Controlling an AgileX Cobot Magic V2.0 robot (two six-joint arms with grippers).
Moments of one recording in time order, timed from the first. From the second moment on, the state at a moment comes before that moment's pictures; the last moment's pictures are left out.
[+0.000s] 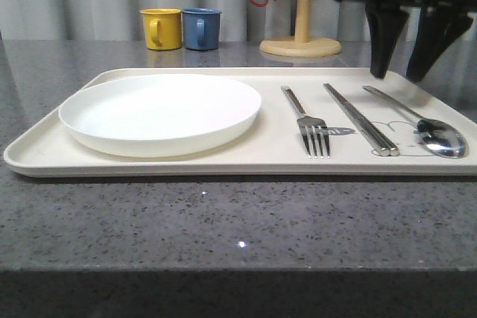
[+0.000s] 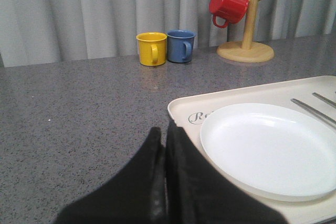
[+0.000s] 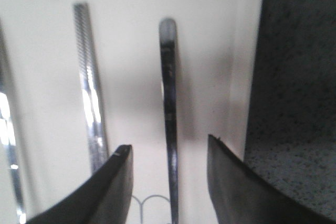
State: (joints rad) left arm -0.28 0.28 -0.34 -0.05 0.21 0.05; right arm 0.23 1.80 -1.66 0.09 1.23 0.27
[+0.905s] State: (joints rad) left arm -0.28 0.28 -0.34 -0.05 0.21 0.05; right arm 0.23 0.72 -0.76 -0.05 0.74 0.11
